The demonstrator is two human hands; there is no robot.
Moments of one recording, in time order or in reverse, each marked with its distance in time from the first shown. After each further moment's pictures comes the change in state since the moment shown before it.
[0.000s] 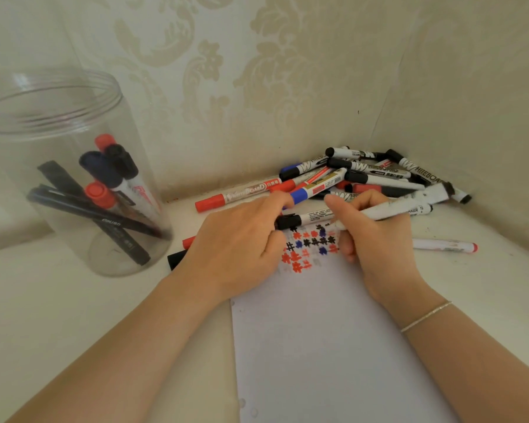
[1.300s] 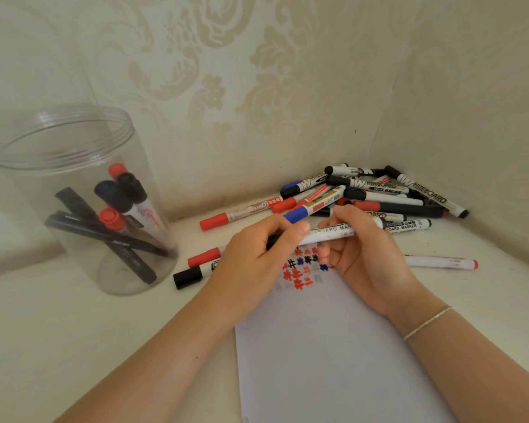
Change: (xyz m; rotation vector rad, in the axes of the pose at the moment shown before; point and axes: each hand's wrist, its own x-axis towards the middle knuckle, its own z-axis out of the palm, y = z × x) left_hand 0.000 0.014 0.006 -0.704 0.026 -0.196; right_hand 0.003 -0.012 0.002 0.492 -0.381 0.257
